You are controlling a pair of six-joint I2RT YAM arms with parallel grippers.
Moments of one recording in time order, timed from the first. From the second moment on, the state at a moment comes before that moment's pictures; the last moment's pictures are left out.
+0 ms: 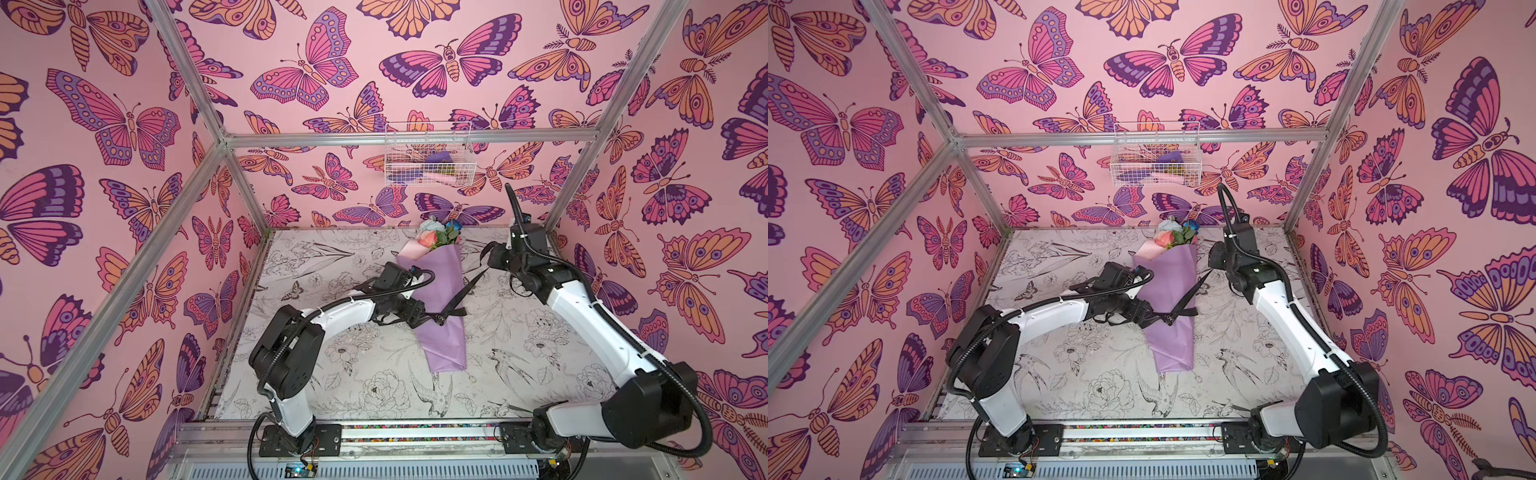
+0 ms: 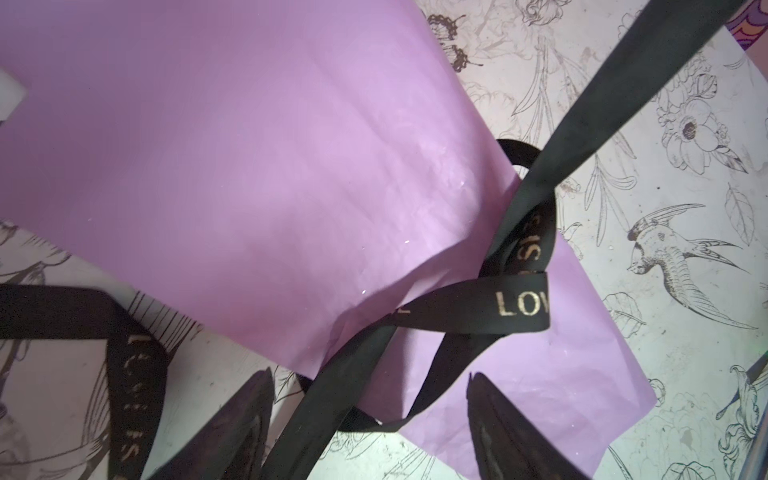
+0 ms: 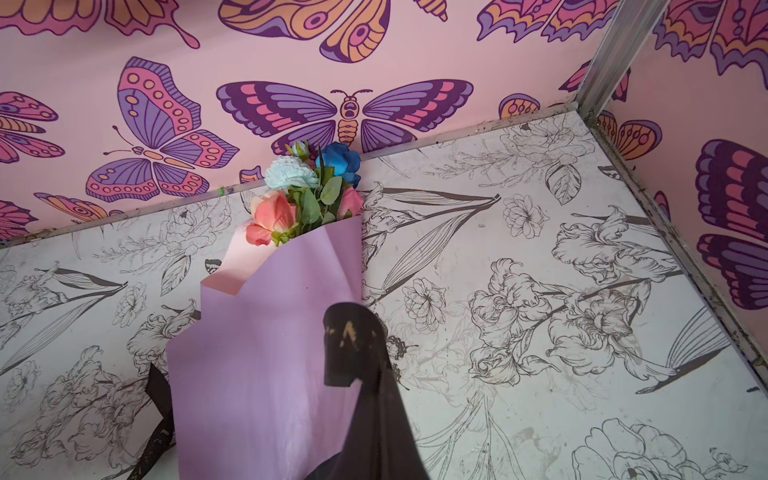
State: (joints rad) left arm -0.64 1.75 1.14 -0.30 0.22 -0.06; right arm 0.27 1.41 1.27 -0.46 0.22 0.38
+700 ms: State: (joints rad) left arm -0.60 1.89 1.22 -0.53 0.11 0.29; right arm 0.21 1.67 1.48 -0.45 0.12 0.37
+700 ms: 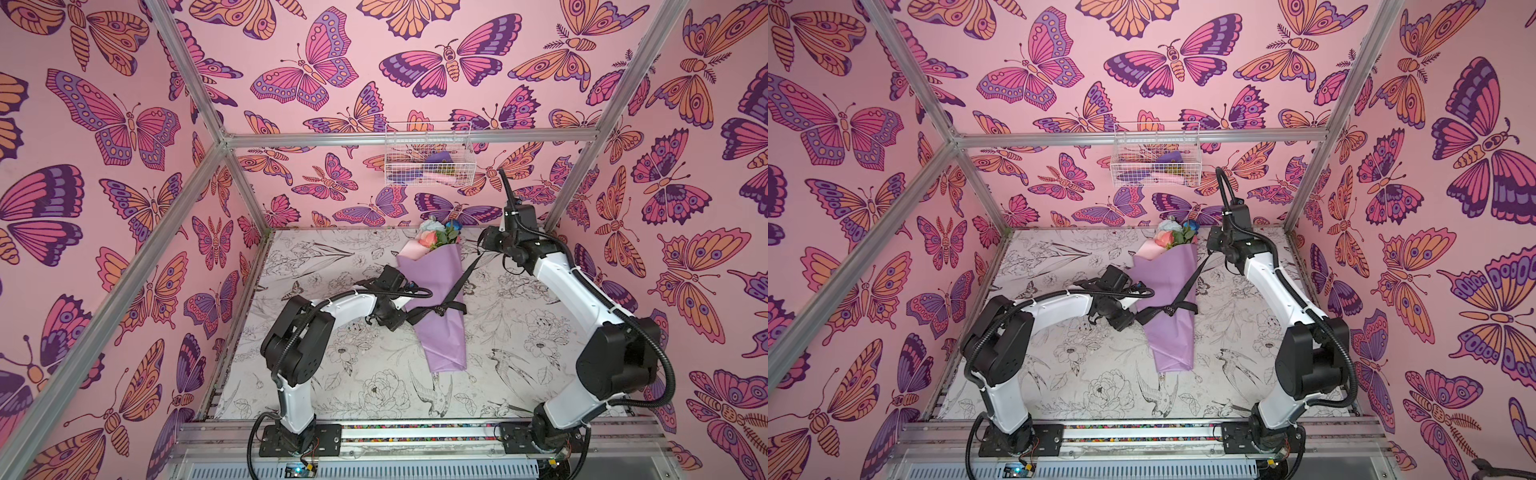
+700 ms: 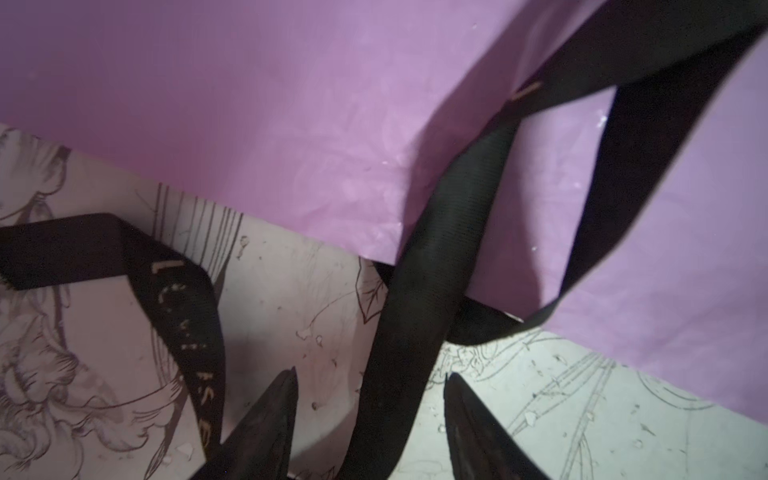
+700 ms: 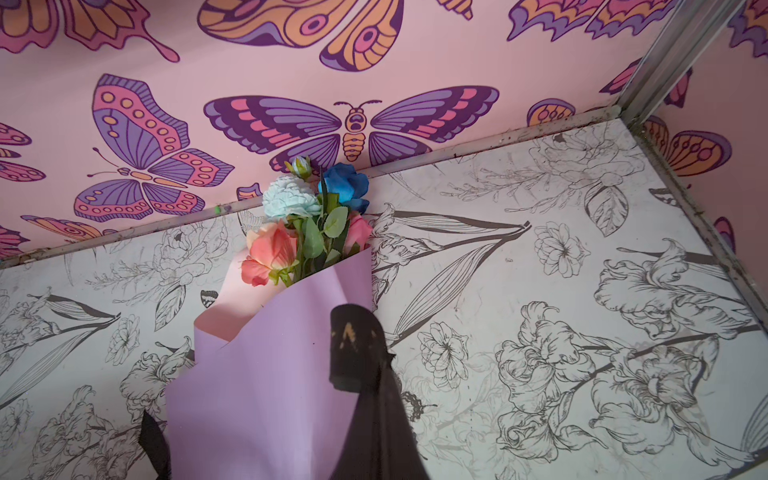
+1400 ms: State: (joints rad) left arm -0.55 2.00 1.35 -0.63 -0.01 0.34; right arm 0.05 1.73 1.54 -0.48 0.05 0.39
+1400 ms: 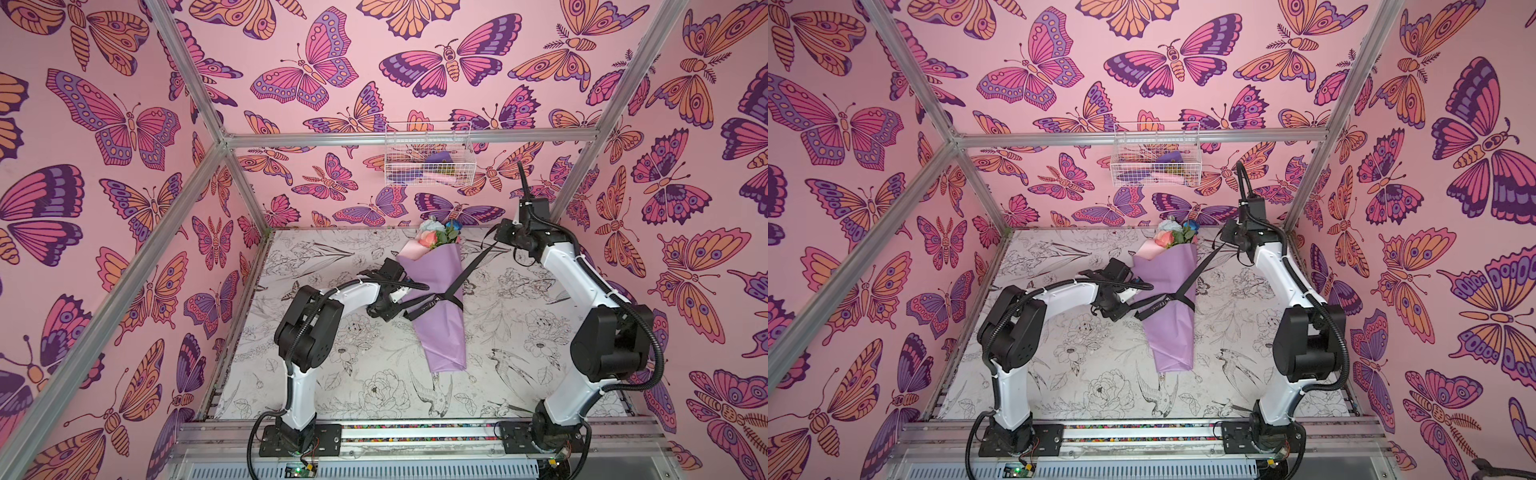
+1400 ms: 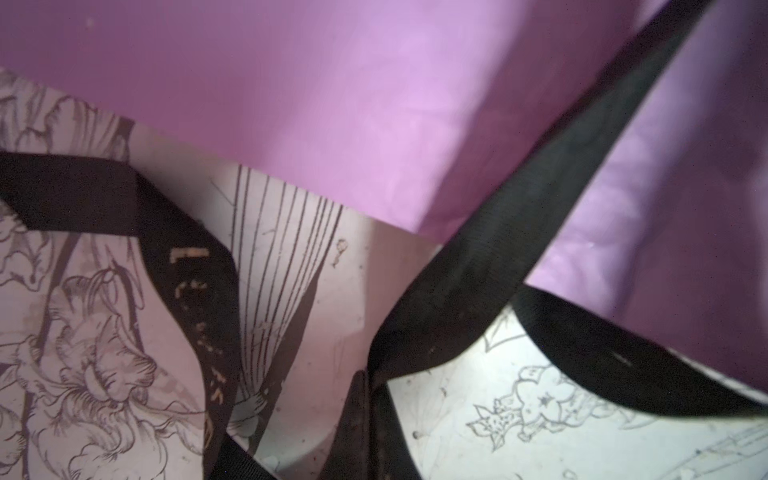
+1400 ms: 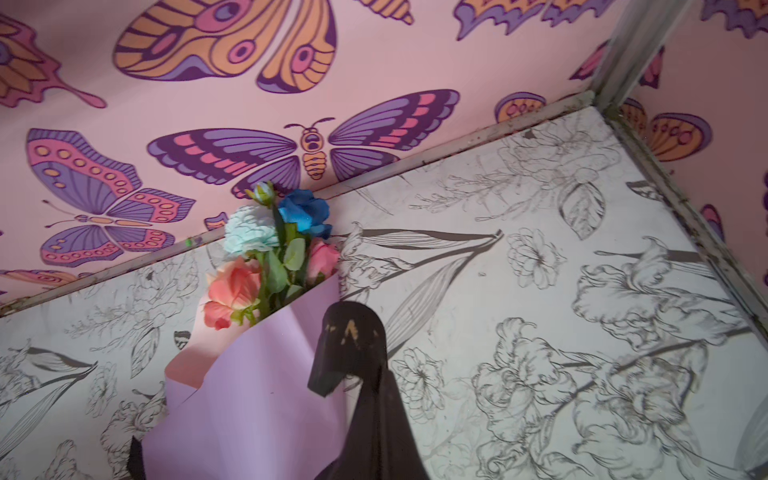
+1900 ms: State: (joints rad) left arm -0.45 1.98 1.35 -0.64 -0.18 0.33; right arm -0.08 1.64 1.26 -0.48 0.12 0.40
